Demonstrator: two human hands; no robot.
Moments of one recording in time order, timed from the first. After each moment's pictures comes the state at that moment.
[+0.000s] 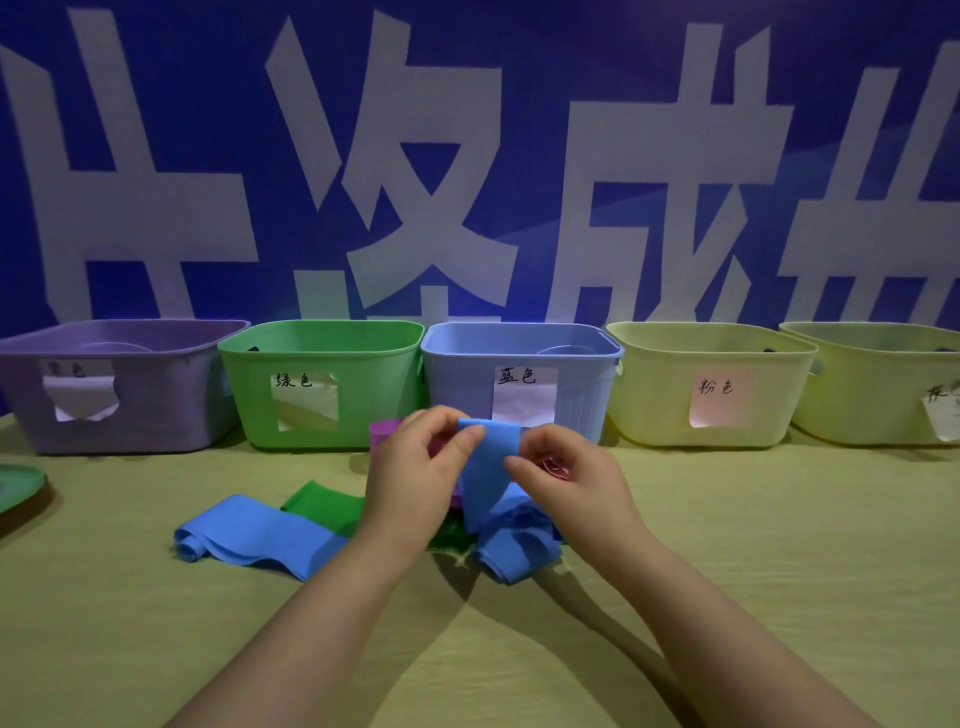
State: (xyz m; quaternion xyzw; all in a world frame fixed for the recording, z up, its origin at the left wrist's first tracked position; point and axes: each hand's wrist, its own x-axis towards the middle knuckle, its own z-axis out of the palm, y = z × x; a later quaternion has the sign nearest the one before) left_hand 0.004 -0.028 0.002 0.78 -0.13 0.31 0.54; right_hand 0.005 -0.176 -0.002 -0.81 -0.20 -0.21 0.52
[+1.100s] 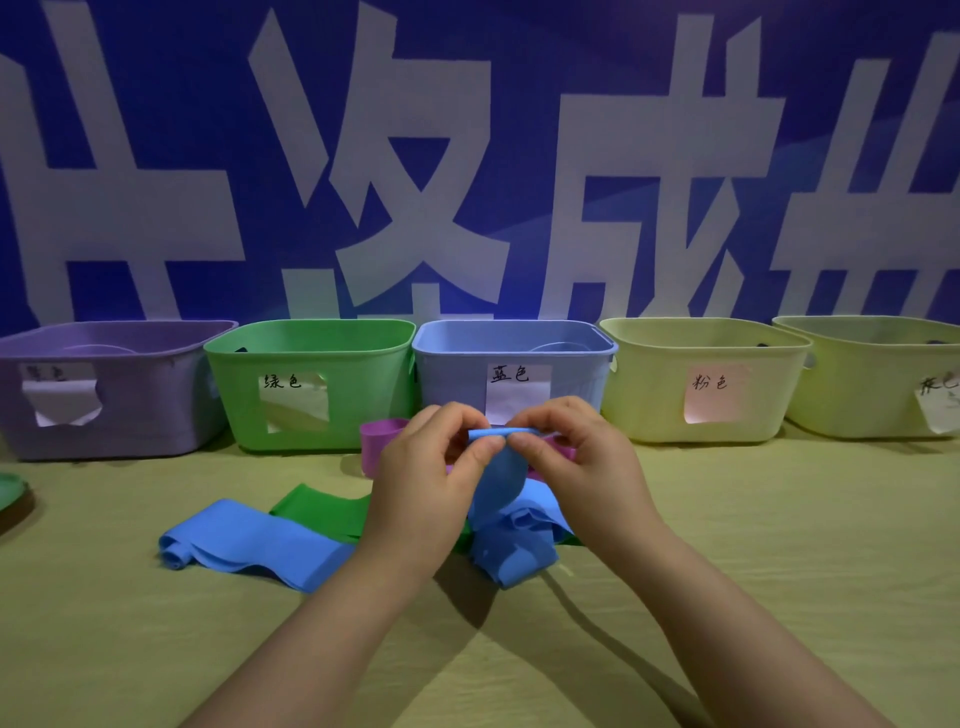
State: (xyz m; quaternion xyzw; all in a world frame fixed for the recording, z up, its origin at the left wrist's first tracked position) left_hand -0.014 -0.041 0.008 0.80 -0.18 0.38 0.43; right_hand -0.001 -0.180 0.014 -0.79 -0.22 -0.26 0.51
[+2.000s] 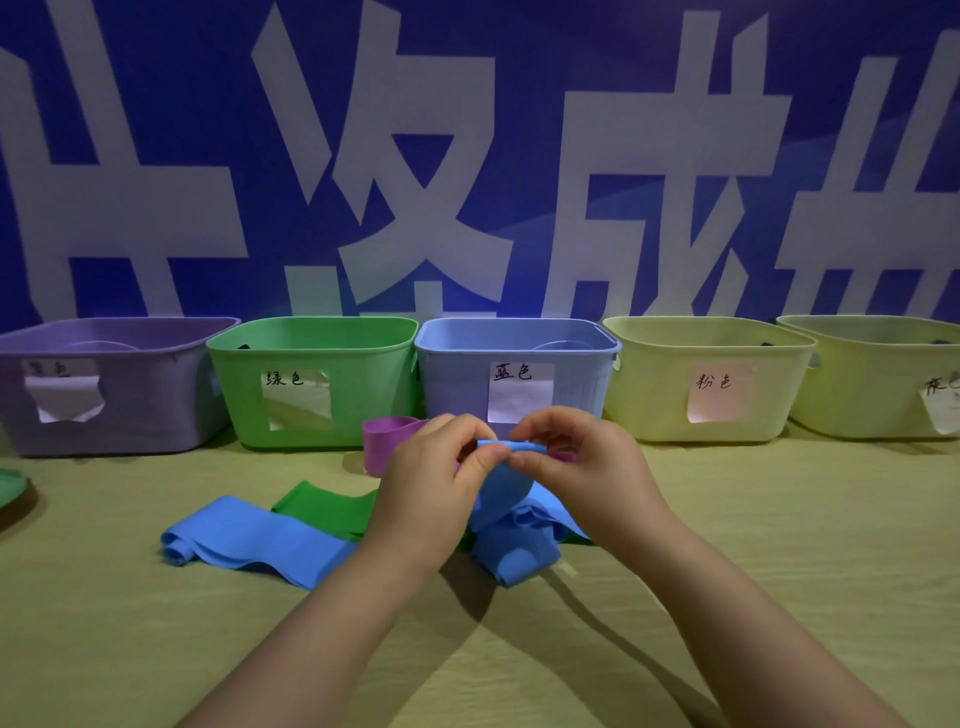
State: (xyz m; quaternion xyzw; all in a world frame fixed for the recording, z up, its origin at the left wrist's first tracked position) left_hand -0.009 -0.037 0.005 0.84 -0.19 0.33 0.39; right_hand -0.006 -0.185 0.021 -0.83 -0.20 -0.21 0.47
